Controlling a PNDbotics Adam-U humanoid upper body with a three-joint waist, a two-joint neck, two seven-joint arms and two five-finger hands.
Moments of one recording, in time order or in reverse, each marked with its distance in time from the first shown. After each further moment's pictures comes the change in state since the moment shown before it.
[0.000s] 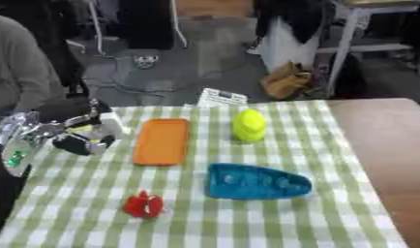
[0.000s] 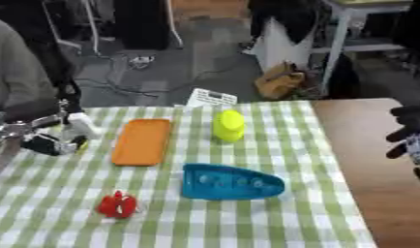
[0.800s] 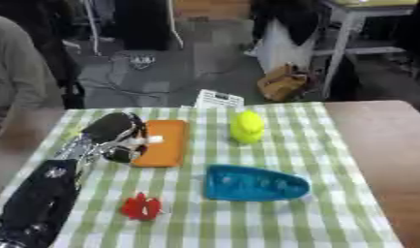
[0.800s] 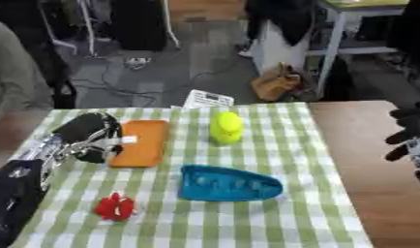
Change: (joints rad) left arm -0.085 -0.154 0.027 0.352 -0.498 0.282 0.620; right arm -0.009 0.017 0.009 0.000 -0.009 -0.003 0.008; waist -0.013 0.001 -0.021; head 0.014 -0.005
